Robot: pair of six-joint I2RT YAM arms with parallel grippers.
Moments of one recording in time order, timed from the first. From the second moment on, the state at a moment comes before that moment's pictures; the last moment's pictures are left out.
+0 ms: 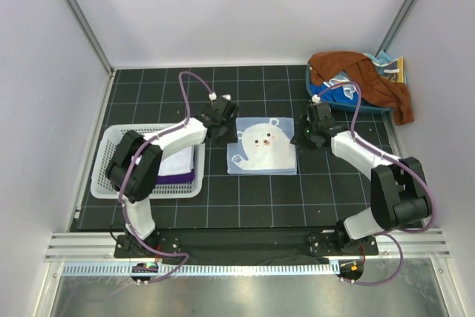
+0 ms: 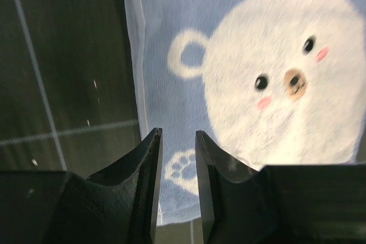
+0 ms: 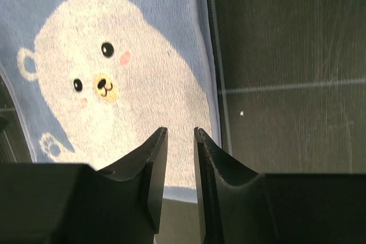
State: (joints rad) left arm -0.62 1.85 1.29 -0.37 -0.08 -0.63; right arm 0.27 1.49 0.88 -0.27 -0.02 0.56
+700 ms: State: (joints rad) left arm -0.78 1.82 1.13 -0.35 -0.17 -0.72; right arm 0.32 1.40 0.62 -0.19 0.03 0.65
